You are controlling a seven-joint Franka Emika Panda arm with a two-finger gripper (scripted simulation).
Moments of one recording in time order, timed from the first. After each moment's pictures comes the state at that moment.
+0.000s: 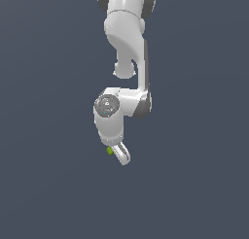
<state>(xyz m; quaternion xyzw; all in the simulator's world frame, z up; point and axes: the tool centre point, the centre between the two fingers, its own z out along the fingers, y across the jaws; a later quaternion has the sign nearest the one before) 0.068 -0.047 0.070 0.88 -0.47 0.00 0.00</state>
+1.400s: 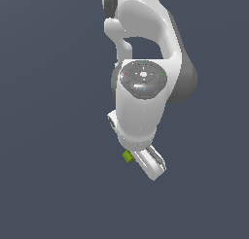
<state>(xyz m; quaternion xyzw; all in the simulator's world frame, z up) 0.145 0.027 0.211 0.89 -0.47 0.00 0.00</state>
